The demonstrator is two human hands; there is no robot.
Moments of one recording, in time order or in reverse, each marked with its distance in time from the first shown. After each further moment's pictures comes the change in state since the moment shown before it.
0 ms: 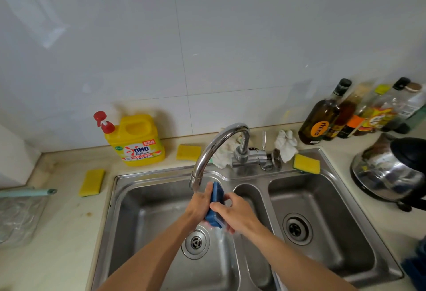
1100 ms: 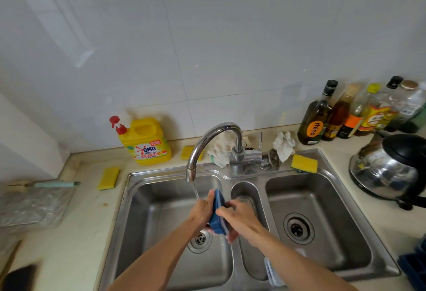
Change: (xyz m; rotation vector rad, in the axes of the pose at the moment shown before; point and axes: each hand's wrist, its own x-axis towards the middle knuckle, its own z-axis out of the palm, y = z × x) left_hand -0.057 -0.003 0.035 -0.032 0.077 -0.104; right_hand -0.041 0.030 -0.025 0.150 -0.105 0.033
